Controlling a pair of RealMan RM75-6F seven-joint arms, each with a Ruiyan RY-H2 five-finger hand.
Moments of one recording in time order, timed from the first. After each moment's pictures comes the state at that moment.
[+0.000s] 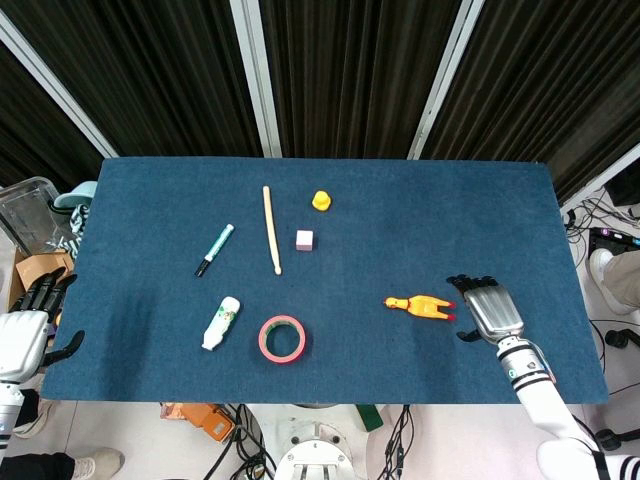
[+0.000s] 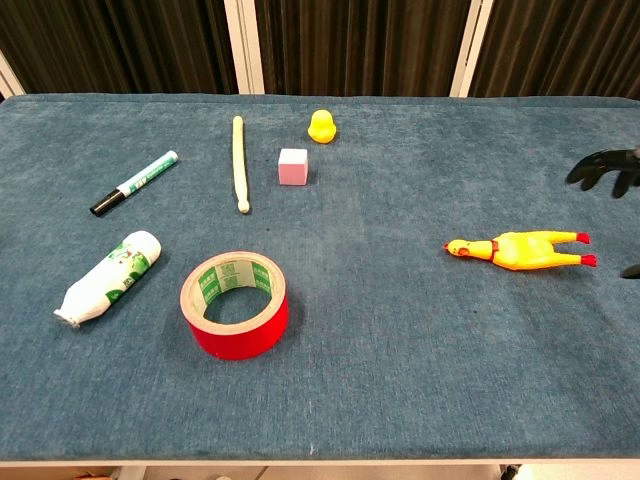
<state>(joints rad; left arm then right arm) -0.09 -1.05 -0.02 -1.65 1.49 1.44 -0.05 0.40 -1.28 0.12 -1.69 -1.20 1.00 -0.45</state>
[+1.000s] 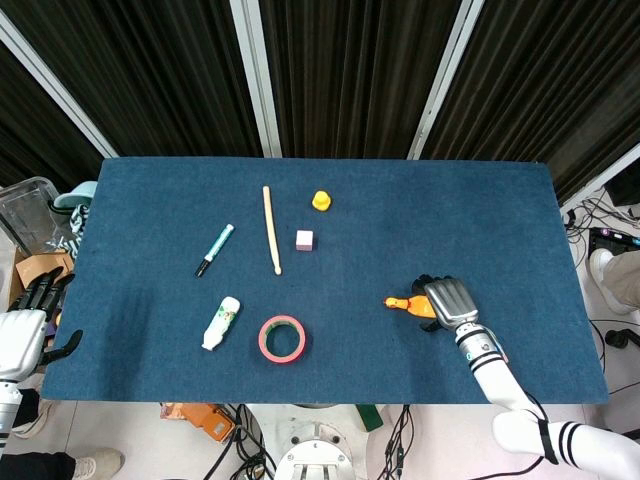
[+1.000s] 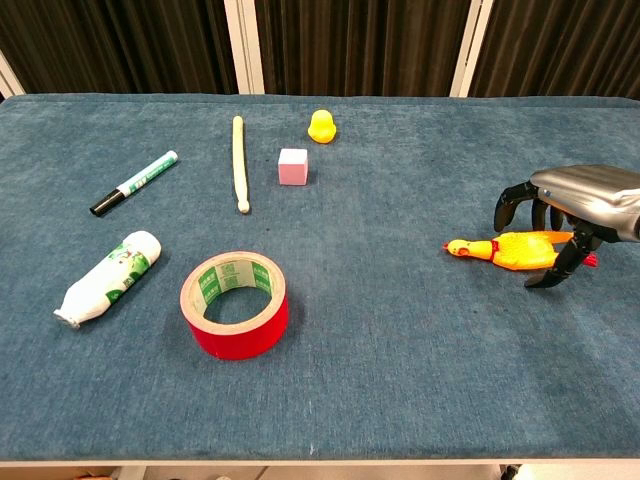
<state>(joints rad) -0.09 -1.04 -0.02 -1.65 1.47 1.43 -0.06 0.52 -1.52 0.12 -1.46 -1.17 0.96 -0.38</state>
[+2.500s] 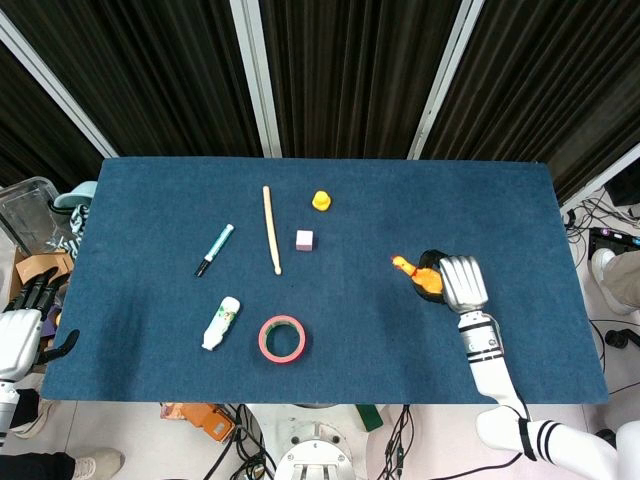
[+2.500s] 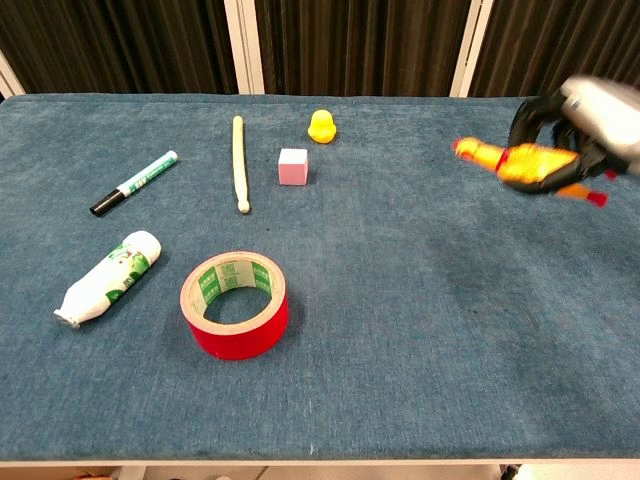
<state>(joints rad) -0.09 -1.03 -0.02 -1.66 1.44 1.41 -0.07 0.48 -1.64 0.20 -1.32 -1.33 1.29 -0.08</state>
